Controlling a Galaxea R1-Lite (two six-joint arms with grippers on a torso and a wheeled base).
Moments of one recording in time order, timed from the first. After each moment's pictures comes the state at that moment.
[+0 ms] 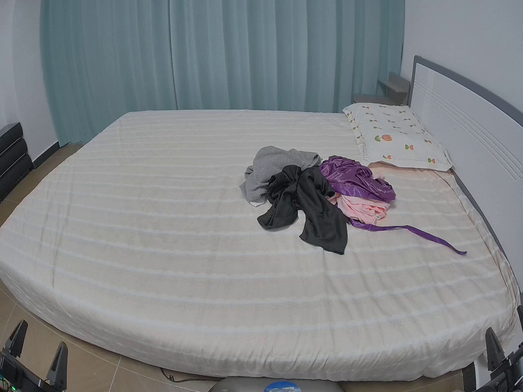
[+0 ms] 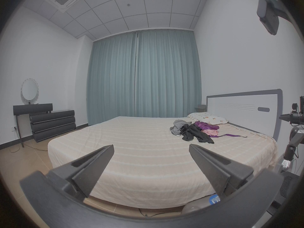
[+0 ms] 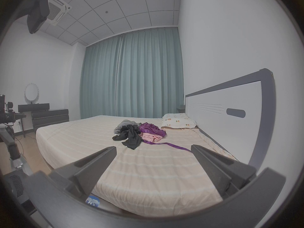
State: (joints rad) left arm 0.00 0.02 -0.02 0.00 -0.01 0.00; right arm 0.00 0.02 -0.02 0.01 0.02 -0.02
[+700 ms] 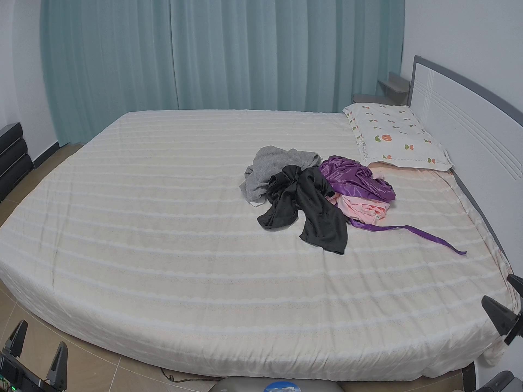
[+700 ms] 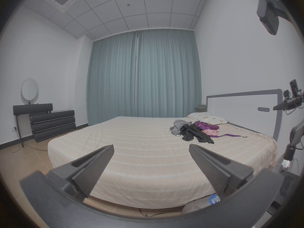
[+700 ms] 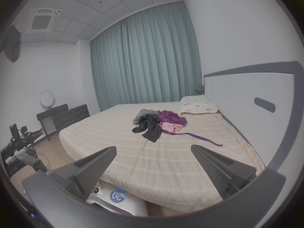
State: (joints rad) left arm 0.00 0.02 -0.02 0.00 -0.01 0.00; right arm 0.03 0.51 -0.25 -0.05 0.19 0.05
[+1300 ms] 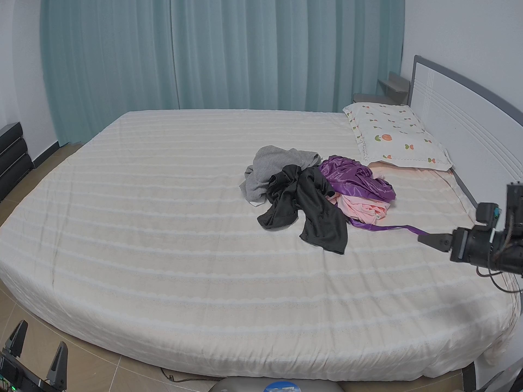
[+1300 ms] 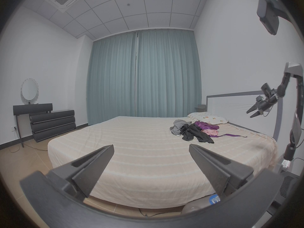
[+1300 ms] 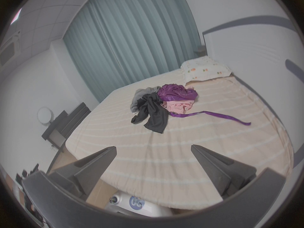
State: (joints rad) left arm 0.00 0.02 -0.02 0.00 -0.01 0.00; right arm 0.10 1.40 -0.51 -0.38 0.21 0.27
